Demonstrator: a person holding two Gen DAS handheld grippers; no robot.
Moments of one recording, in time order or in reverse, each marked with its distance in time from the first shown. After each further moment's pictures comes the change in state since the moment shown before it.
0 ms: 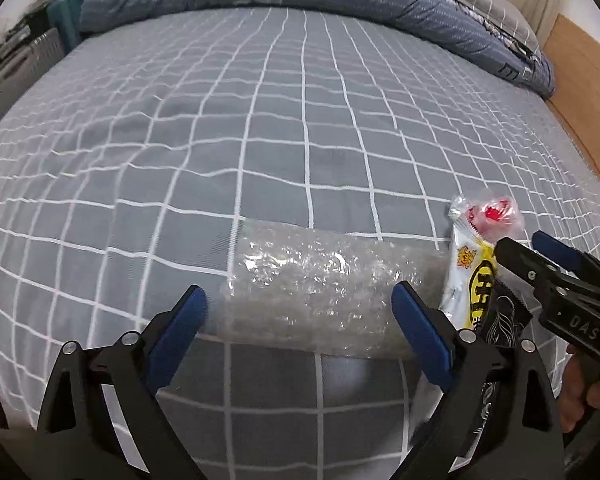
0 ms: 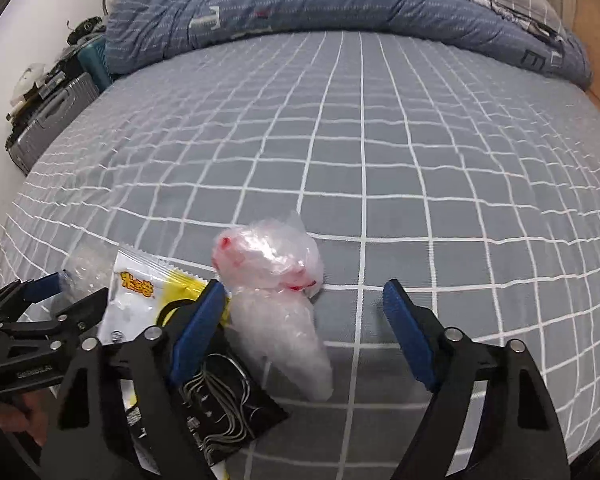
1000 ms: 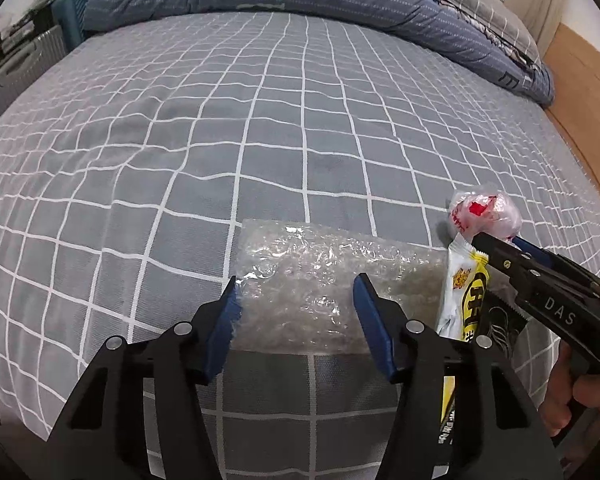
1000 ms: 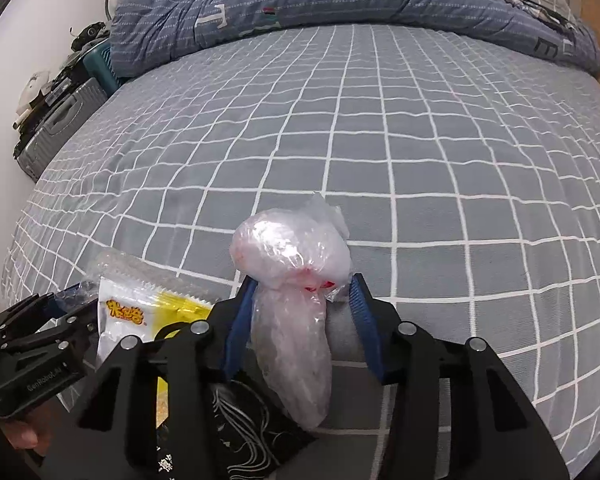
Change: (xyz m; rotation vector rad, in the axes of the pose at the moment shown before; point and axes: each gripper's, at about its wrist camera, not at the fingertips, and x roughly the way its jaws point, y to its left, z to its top) left arm -0.004 -0.001 0.004 -0.014 -0.030 -0.012; right arm 0.007 0.006 0.005 0.020 -0.016 0.042
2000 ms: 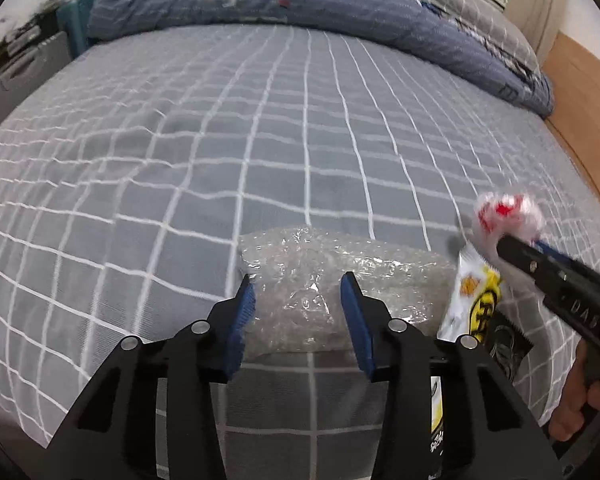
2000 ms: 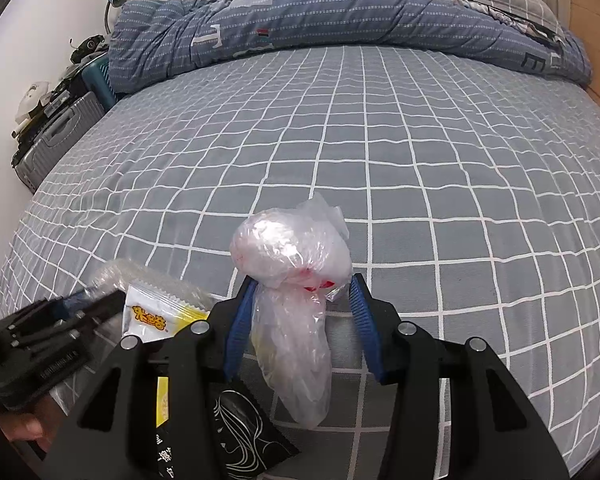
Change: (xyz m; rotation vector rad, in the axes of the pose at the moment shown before) left arm -0.005 0.003 0.003 -0.016 -0.066 0.011; right arm -0.019 -0.005 0.006 -0.004 -0.060 -0.028
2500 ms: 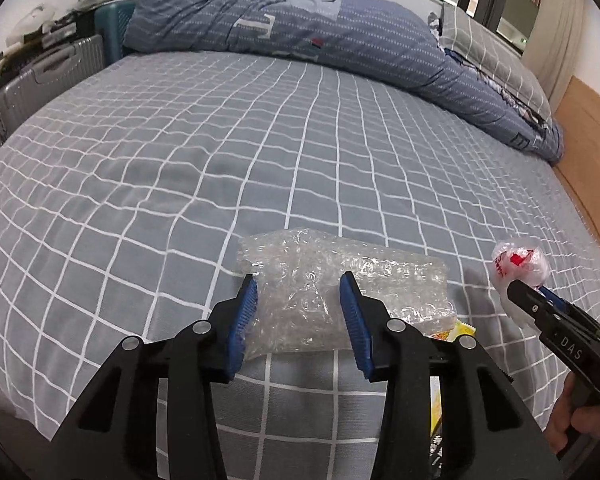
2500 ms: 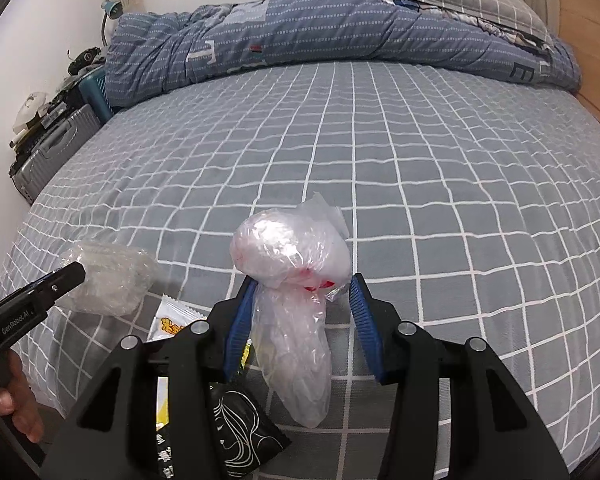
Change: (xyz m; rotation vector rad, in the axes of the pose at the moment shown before) left arm -0.036 0.026 0.015 -0.087 -0.108 0.018; right arm -0.020 -0.002 0.007 0.010 -0.061 -0.018
